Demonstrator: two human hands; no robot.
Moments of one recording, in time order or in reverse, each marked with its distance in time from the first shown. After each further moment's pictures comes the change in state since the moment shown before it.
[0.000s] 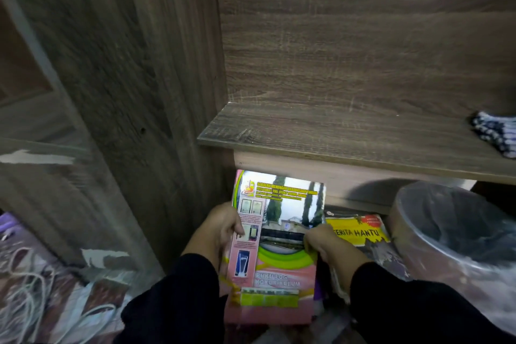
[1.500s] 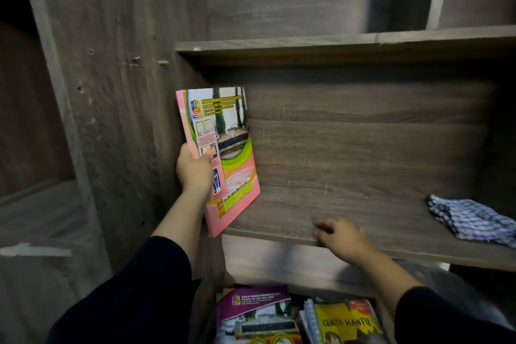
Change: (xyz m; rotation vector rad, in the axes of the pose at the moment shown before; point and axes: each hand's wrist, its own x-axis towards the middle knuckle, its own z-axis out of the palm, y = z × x) left_hand -0.094 0.229 -0.001 -0.348 0.516 0.934; right_hand -0.042 -0.108 -0.146 -0.619 0.313 -0.648
